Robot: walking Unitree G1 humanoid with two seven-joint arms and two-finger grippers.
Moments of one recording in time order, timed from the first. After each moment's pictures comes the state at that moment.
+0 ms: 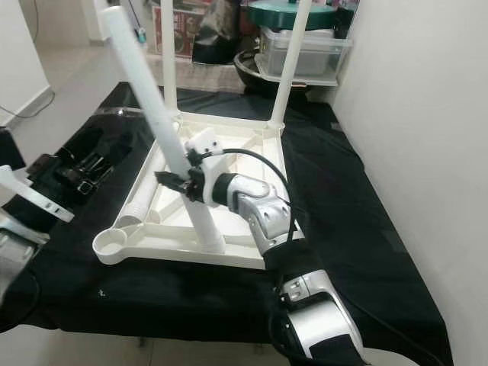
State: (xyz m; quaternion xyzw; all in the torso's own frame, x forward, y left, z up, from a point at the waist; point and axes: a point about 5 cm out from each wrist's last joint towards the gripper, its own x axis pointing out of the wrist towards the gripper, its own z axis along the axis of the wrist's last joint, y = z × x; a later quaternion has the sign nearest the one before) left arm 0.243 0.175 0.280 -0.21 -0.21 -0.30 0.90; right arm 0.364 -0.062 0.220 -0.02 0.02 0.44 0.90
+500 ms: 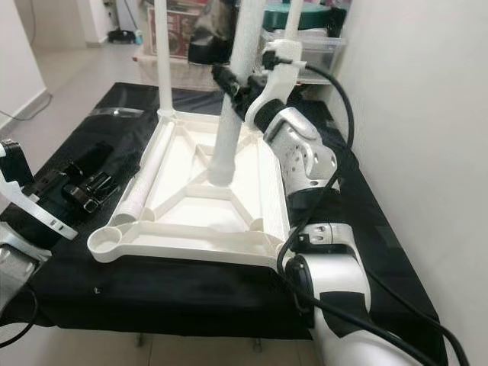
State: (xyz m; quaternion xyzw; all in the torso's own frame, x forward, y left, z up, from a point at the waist) left arm 0.240 0.169 0.254 -0.21 -0.15 -0.30 0.92; right arm 0.396 -0.125 0.320 0.20 -0.14 0.26 0.94
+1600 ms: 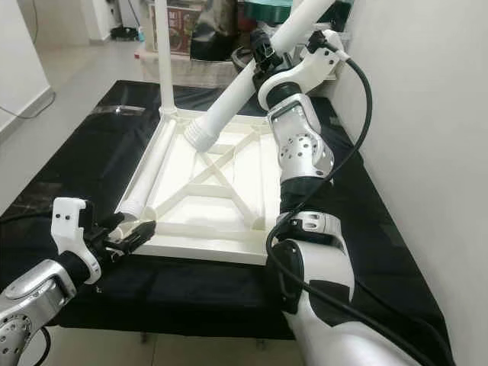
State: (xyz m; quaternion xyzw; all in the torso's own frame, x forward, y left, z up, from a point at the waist) left arm 0.256 0.167 0.168 -0.10 0.05 -0.22 0.97; right arm 0.400 -0.127 0.332 0.39 -0.17 0.17 0.89
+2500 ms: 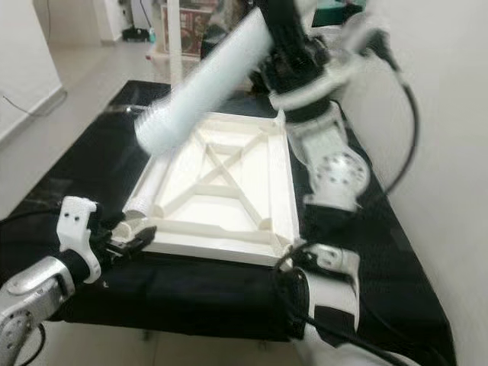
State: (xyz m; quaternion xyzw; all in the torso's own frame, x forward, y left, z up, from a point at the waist) left arm 0.258 0.168 0.161 -0.04 0.06 -0.23 0.97; right arm 0.308 -0.126 0.353 0.37 -0.30 0.64 0.61
